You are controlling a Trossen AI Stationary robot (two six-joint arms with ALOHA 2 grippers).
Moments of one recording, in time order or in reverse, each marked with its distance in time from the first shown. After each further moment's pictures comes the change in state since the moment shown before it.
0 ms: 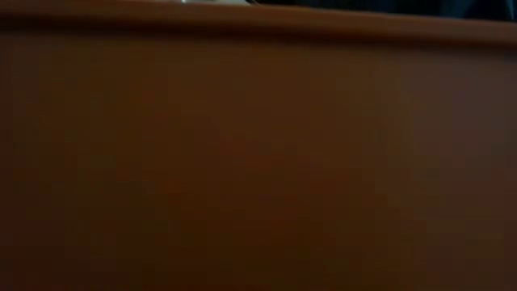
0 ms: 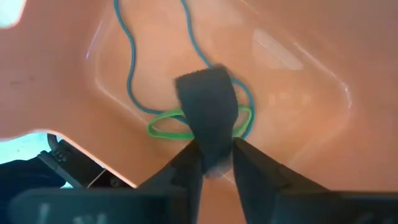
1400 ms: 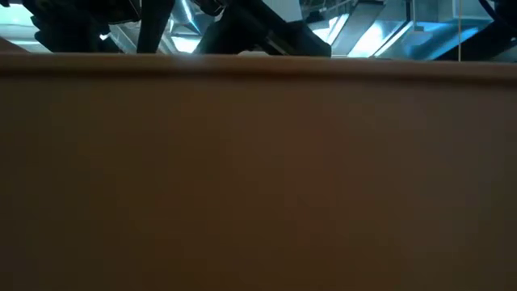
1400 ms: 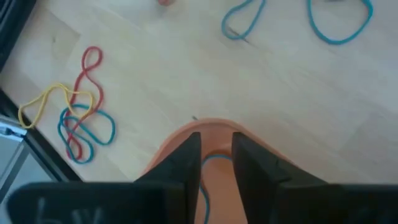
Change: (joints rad) left arm -0.038 0.000 0.000 0.000 0.000 0.000; right arm -0.096 -0.002 0.000 0.241 0.386 -0.033
